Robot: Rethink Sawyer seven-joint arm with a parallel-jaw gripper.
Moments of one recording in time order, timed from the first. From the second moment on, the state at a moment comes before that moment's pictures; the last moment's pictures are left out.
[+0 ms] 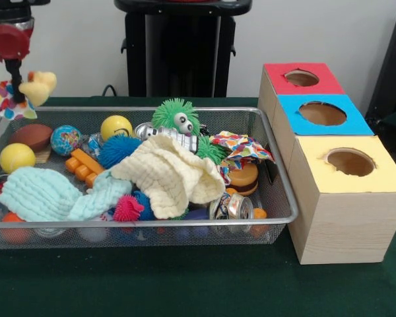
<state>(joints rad) -0.80 -0.77 0.09 1.80 0.05 0.44 2.26</state>
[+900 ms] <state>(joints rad) -0.62 -0.83 0.08 1.98 0.28 0.39 2.26</state>
